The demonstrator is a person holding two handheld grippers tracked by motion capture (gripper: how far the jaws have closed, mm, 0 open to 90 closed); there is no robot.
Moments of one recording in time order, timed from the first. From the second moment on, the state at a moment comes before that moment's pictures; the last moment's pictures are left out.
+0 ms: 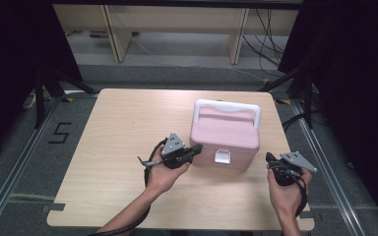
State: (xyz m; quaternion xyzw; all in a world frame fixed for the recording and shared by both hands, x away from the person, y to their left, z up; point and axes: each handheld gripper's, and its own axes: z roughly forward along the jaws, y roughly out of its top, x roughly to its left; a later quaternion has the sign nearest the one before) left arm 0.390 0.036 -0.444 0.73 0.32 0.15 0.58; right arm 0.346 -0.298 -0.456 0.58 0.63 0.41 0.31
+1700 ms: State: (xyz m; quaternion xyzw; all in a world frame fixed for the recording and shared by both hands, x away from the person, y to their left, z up) left arm 0.395 0.085 -0.465 0.73 0.35 0.19 0.55; right arm 0.347 -0.275 -0.472 0.54 0.67 0.41 0.29
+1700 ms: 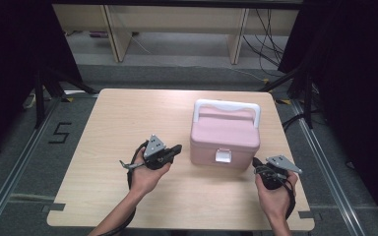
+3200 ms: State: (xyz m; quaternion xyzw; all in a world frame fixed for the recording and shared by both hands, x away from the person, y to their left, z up) left arm 0.370 0.228 -0.514 0.68 0.44 0.28 0.52; right arm 0.322 -0.335 -0.513 0.61 0.62 0.41 0.30
